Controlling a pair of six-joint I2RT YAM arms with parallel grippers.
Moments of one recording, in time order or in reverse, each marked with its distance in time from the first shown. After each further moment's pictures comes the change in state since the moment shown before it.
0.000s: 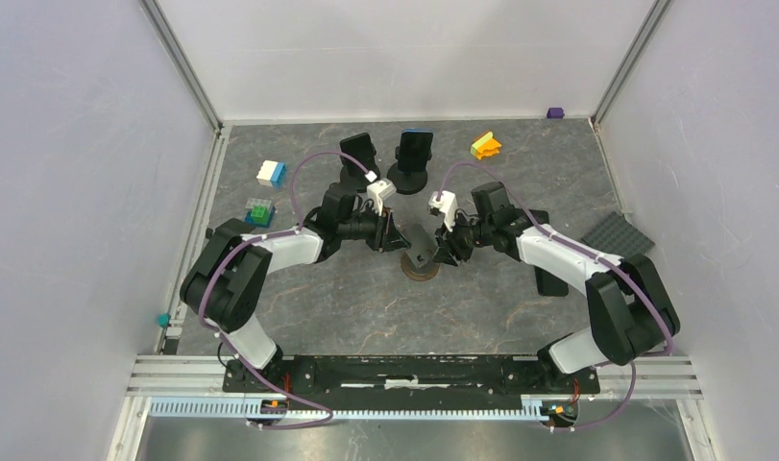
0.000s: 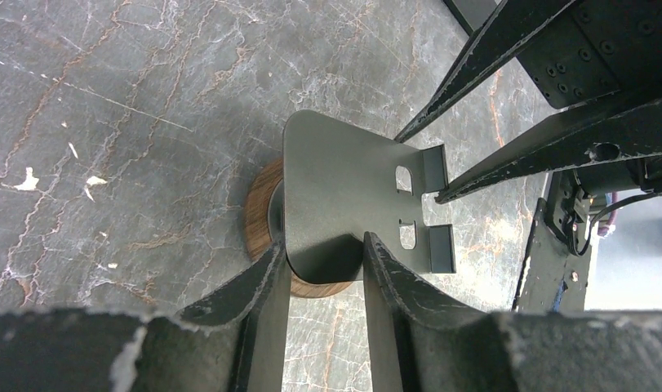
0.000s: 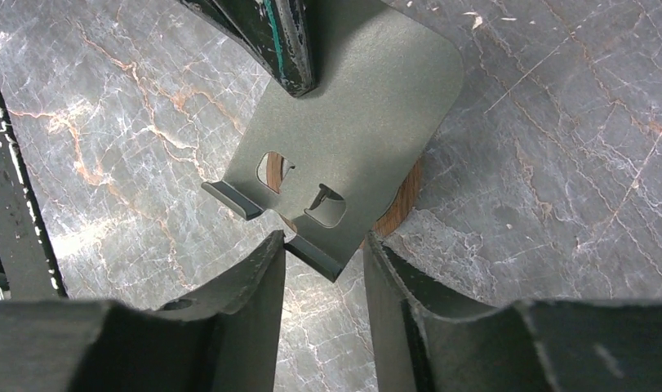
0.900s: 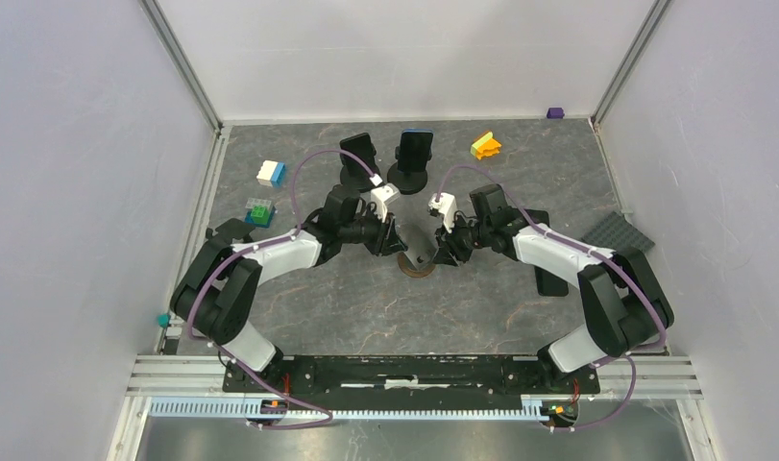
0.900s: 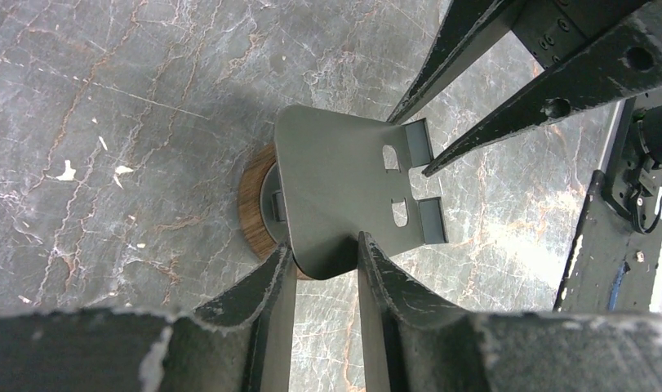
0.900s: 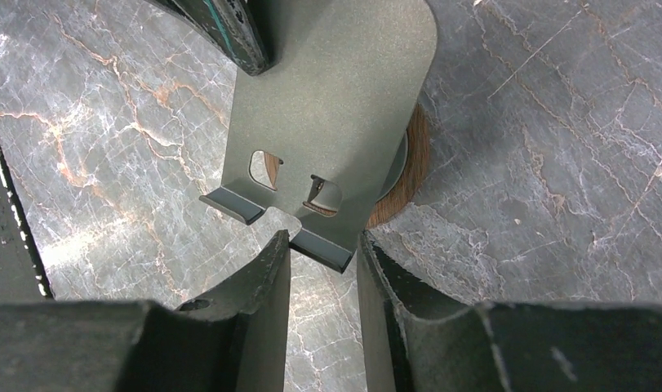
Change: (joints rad) left arm -0.036 -0.077 0.001 -0.128 -0.106 0.147; right arm 0.001 0.045 -0.015 0.034 0.005 0.019
